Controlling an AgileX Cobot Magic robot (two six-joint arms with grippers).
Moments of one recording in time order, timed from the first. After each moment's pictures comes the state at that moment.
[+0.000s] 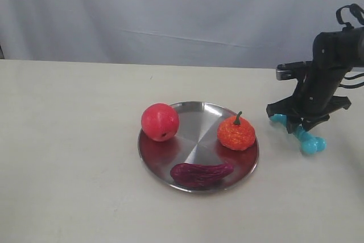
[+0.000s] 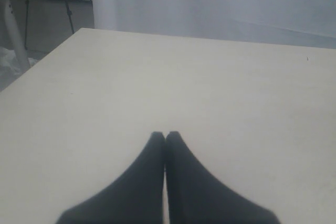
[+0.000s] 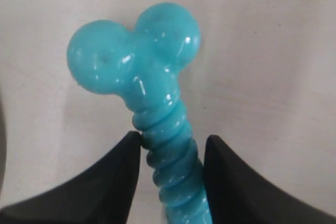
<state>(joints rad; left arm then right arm) 0.11 0.00 0.00 0.13 0.35 -0.16 -0.33 2.15 -1.51 -0.09 0.82 0.00</state>
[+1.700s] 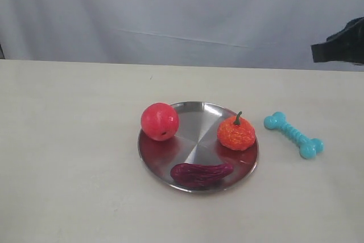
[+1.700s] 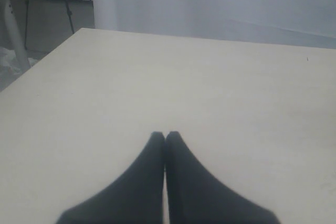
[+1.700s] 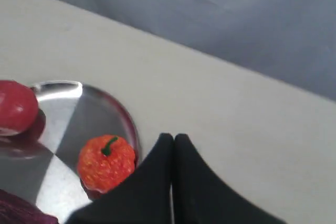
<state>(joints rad) 0.11 0.00 0.00 0.13 0.35 -0.16 -0.23 1.14 -0.94 0.06 0.44 -0.22</state>
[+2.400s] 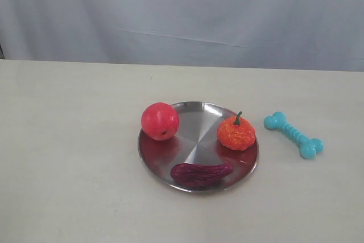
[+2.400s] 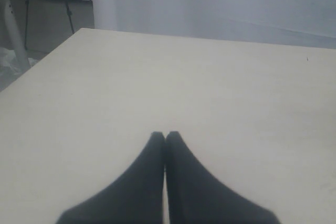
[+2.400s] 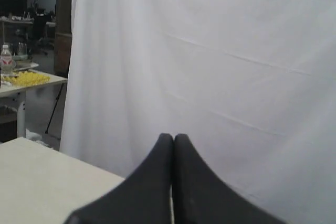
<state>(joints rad) 0.11 0.00 0.00 0.13 0.35 -0.16 -0.03 0.37 -0.83 0.03 0.44 -0.10</state>
